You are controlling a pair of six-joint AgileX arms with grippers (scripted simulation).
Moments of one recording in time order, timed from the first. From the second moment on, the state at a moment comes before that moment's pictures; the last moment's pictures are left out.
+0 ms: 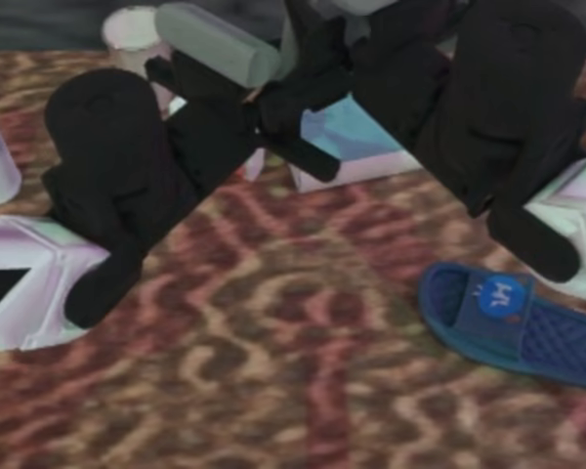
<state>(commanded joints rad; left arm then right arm) -0.63 1.59 0.73 0.90 0.15 0.01 0.73 1.62 0.99 0.64 0.12 0.03</state>
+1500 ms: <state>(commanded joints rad) -0.63 1.59 0.73 0.90 0.15 0.01 0.73 1.62 0.99 0.64 0.12 0.03</state>
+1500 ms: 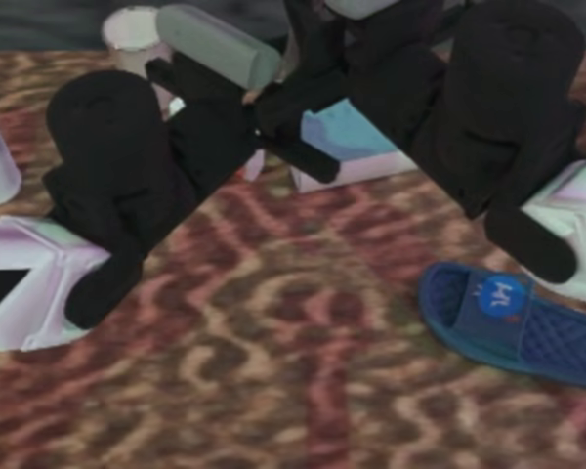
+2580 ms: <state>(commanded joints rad) -0.57 1.47 0.62 0.88 0.12 0.03 0.68 1.56 0.94 0.64 0.08 0.02</state>
